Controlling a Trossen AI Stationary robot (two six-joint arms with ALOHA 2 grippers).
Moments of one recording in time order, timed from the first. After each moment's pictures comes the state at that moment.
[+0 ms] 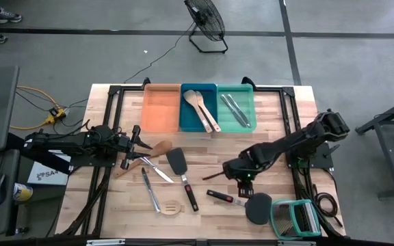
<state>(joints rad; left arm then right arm) 0.01 0.09 0.02 0.03 0.22 0.07 0.33 1.62 1.14 -0.86 -0.27 0.53</state>
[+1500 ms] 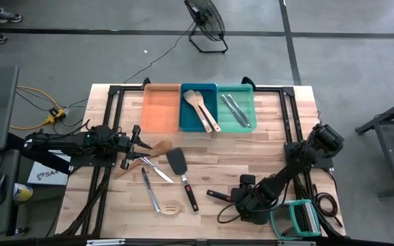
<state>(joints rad) 0.01 0.09 0.02 0.03 0.22 0.07 0.69 1.80 0.98 -0.43 0.16 0.79</state>
